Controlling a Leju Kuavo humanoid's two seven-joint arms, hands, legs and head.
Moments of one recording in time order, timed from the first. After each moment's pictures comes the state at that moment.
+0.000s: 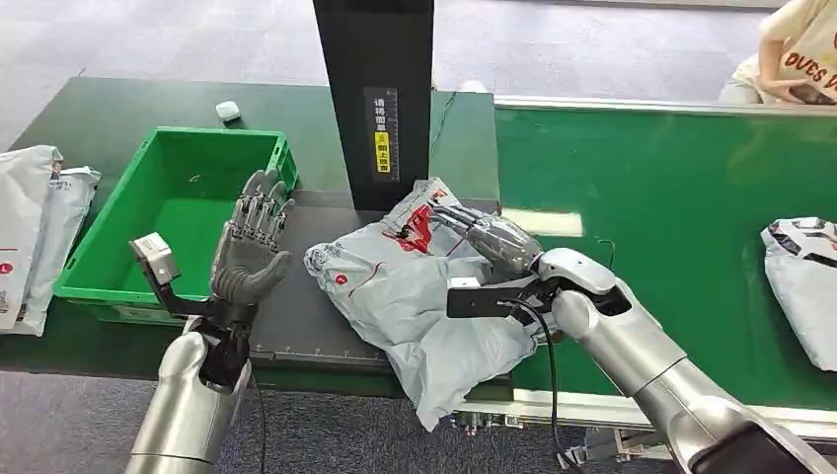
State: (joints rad) left arm -0.32 -0.14 -0.24 -1.12 0.05 -0.37 -0.47; right arm -0.72 -0.30 0.89 -1.03 0.62 0.10 -0.40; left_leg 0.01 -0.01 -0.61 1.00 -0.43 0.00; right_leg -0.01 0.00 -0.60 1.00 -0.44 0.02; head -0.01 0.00
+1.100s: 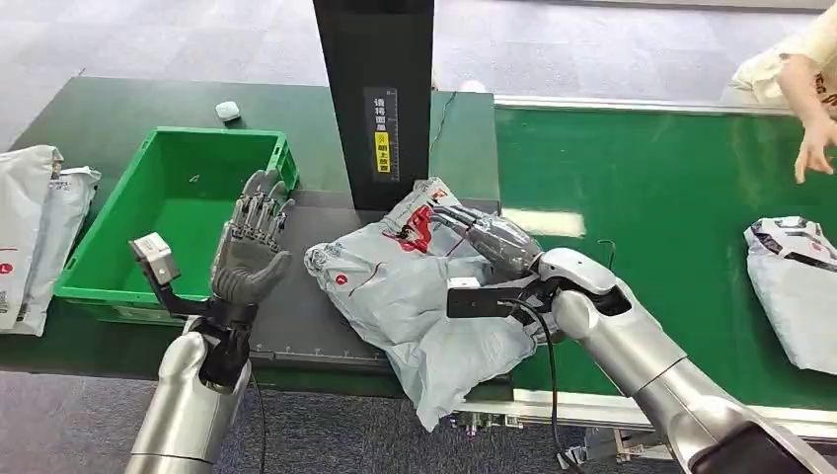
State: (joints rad) left arm -0.32 -0.14 -0.24 -1.12 0.05 -0.37 -0.47; right arm -0.72 -0.30 0.89 -1.03 0.62 0.10 -0.40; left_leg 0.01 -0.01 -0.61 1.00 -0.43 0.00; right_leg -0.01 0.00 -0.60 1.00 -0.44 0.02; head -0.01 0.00
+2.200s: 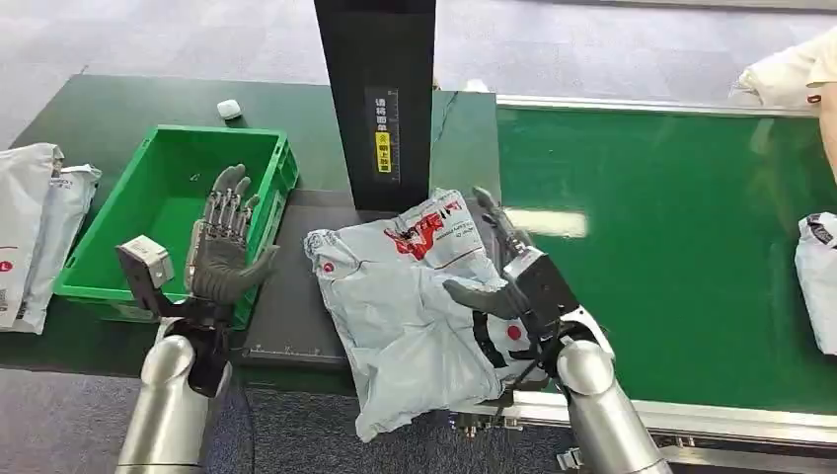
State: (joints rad) left arm -0.29 -0.14 -0.15 -1.23 -0.20 -0.22 -0.47; right arm -0.28 0.00 0.40 -1.38 0.19 0.13 -0.33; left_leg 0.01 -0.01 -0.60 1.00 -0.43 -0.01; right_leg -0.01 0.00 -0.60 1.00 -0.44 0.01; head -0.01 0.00
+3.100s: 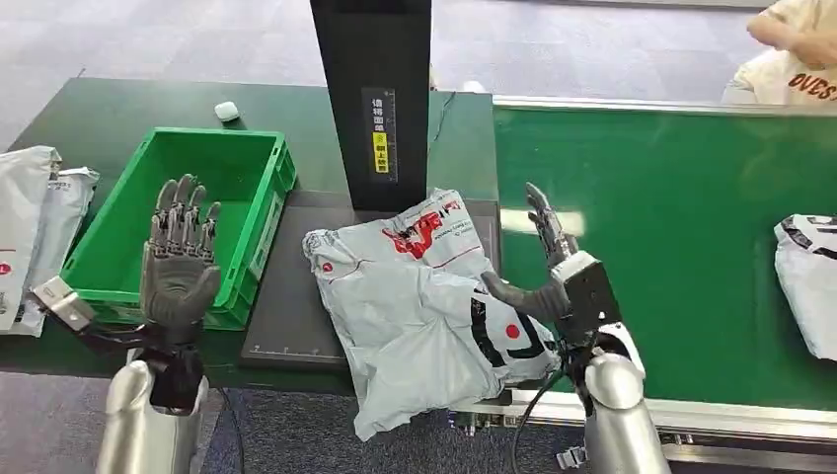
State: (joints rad) left arm -0.18 -0.14 -0.07 -1.32 0.04 -0.44 -0.53; right arm -0.24 0.06 0.23 -1.45 0.30 0.14 -0.31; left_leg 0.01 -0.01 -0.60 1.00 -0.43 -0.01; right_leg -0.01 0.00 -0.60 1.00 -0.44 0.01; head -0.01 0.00
